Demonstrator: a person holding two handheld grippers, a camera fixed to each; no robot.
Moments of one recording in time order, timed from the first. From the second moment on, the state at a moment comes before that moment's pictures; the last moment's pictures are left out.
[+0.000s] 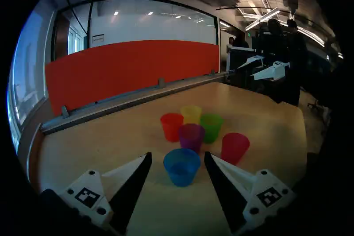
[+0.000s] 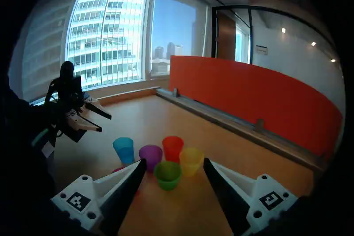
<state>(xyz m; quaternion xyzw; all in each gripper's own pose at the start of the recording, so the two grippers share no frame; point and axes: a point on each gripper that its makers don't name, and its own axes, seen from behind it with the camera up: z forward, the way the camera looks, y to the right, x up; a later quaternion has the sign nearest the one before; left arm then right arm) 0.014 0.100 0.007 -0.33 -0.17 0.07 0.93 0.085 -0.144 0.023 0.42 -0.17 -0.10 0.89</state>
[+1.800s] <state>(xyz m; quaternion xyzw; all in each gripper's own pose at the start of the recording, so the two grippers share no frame) -0.090 0.140 0.043 -0.35 -0.31 0.14 0.87 0.066 -0.138 0.032 0.41 -0.18 -0.10 0.89</state>
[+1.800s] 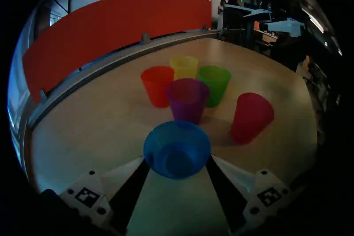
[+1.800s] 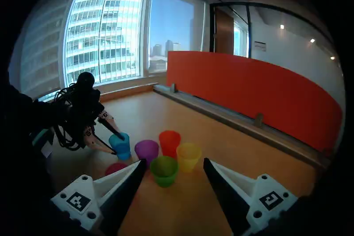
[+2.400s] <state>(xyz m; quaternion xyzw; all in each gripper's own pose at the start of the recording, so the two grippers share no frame) -0.089 0.144 0.051 -0.35 -0.30 0.13 0.88 0.063 -0.138 0.033 0.41 -0.18 -0.10 0.89</state>
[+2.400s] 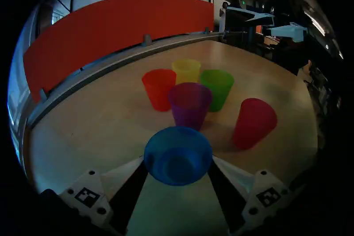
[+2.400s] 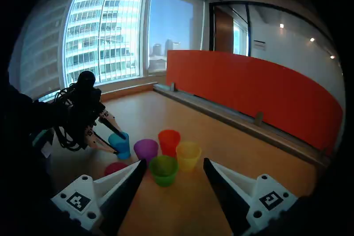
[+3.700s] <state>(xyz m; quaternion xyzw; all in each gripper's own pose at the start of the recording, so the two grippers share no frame) 0.061 0.125 0.078 -0.32 -0.15 0.07 0.93 0.057 -0.144 0.046 0.41 -0.18 -0.10 0.89</state>
